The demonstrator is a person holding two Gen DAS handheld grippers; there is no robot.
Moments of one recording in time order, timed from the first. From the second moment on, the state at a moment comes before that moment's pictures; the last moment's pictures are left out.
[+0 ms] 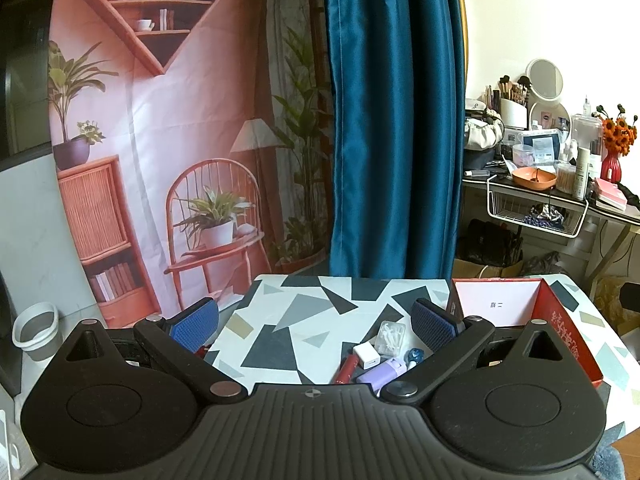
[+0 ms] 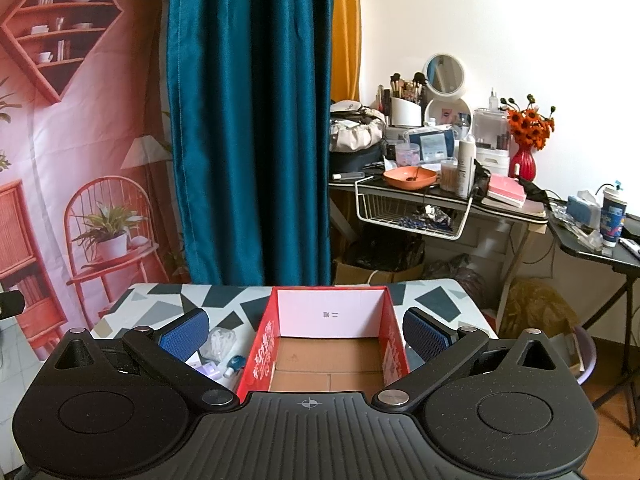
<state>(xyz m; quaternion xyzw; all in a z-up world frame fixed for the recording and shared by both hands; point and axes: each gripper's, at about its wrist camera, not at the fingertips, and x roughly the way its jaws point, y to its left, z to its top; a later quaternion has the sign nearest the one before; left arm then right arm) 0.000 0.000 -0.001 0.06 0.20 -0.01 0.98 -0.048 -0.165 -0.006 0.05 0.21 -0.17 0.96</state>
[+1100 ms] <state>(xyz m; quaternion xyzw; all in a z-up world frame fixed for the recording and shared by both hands) 0.000 0.000 -0.001 0.06 0.20 -0.01 0.98 -0.047 -0.167 -0.007 0.06 0.21 -0.17 0.96</state>
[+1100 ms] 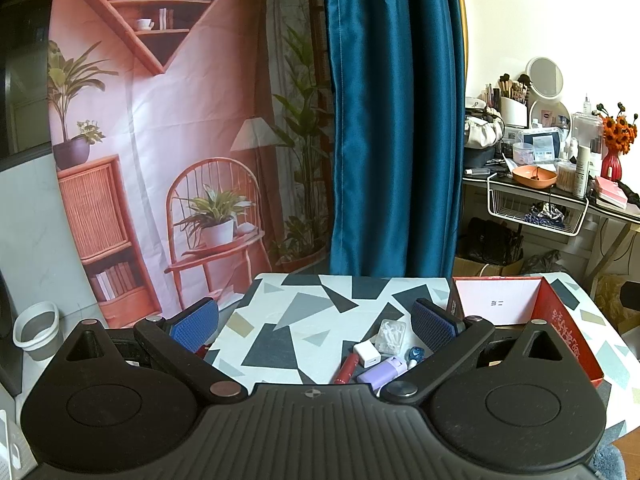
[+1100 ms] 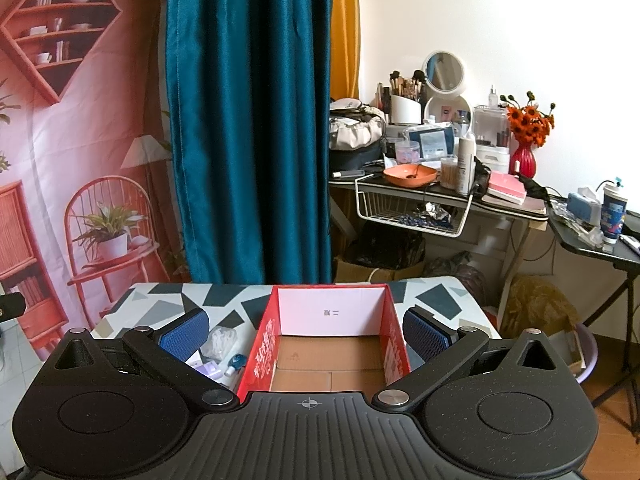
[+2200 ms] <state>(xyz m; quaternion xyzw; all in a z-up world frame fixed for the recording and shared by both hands) 0.106 -0.006 -0.067 0.09 0.24 0.05 0.96 0.016 -0.272 -0.088 0.12 0.22 -0.17 0.95</state>
